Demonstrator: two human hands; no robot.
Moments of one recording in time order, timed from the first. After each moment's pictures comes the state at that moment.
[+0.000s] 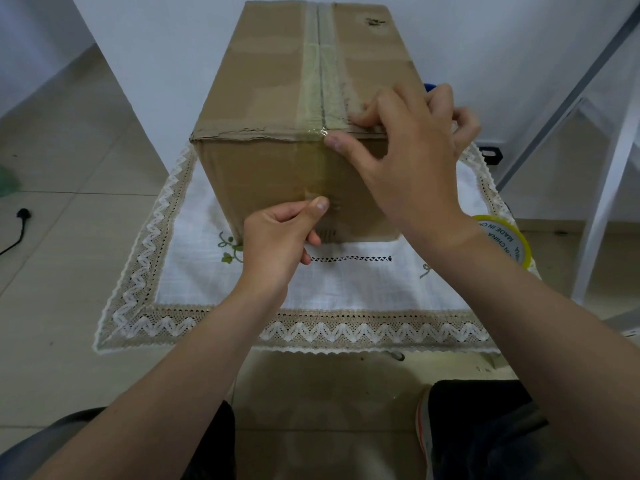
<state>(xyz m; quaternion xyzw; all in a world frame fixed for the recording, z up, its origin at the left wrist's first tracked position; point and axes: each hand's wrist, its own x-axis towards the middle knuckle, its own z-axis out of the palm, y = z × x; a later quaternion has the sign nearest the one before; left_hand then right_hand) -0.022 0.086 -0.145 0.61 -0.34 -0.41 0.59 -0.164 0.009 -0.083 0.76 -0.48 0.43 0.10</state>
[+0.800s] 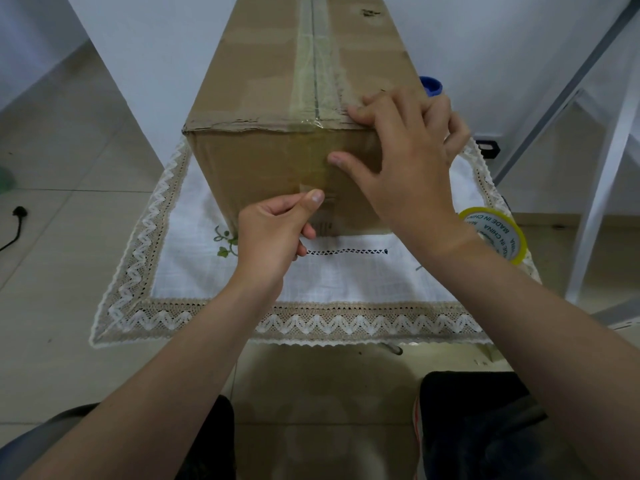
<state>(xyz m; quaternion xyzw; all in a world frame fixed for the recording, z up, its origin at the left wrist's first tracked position) -0.023 0.086 -0.145 0.62 -0.34 -0.41 0.58 -0.176 0.013 -0.100 0.79 -0.47 0.39 0.10</state>
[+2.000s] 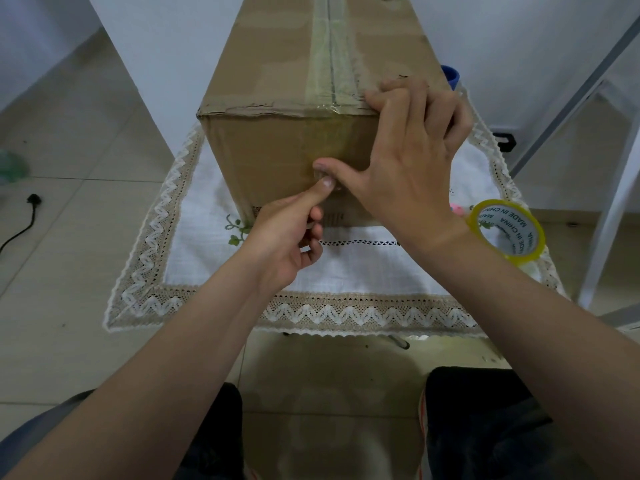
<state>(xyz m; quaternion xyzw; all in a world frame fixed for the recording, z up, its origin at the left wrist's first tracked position) -0.018 0.084 -0.140 0.56 -0.22 -0.61 0.52 -0.154 0.012 -0.118 0.74 -0.47 0.43 0.20</state>
